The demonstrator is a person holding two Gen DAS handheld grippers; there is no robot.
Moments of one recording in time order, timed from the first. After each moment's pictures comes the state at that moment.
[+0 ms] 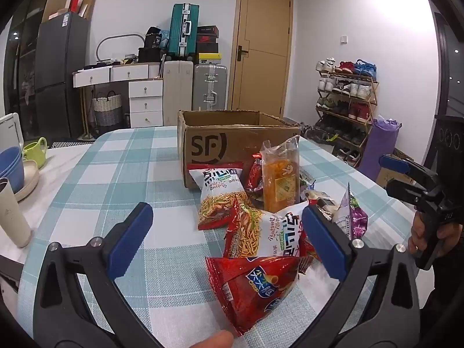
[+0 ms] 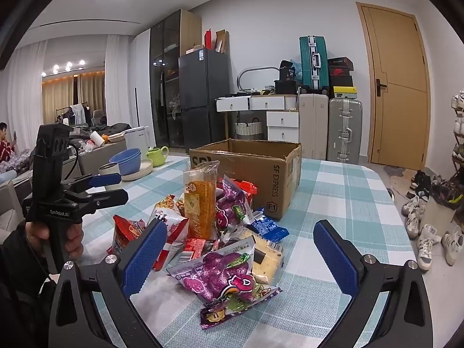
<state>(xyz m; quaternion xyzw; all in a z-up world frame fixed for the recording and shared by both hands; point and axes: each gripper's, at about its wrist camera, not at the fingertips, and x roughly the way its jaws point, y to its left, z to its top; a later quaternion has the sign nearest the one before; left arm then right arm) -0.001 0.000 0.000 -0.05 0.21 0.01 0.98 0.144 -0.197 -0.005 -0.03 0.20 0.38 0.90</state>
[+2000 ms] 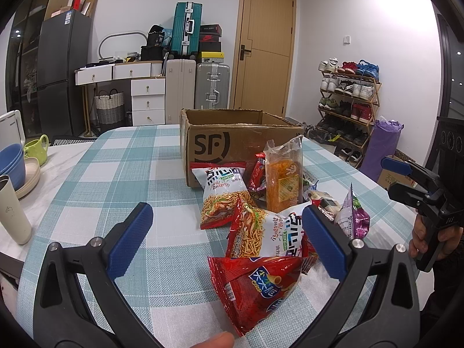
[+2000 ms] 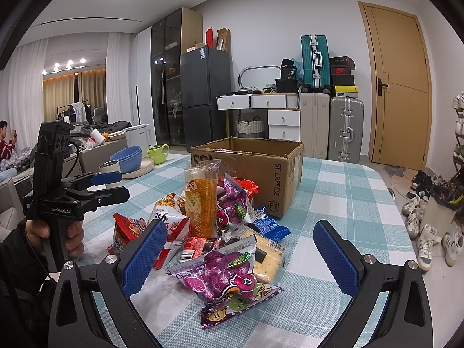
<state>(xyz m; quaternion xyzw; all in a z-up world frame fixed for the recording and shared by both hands) 0.000 0.000 0.000 -0.05 0.21 0.01 0.98 0.144 -0.195 -0.004 -0.04 0.20 0.38 0.90</state>
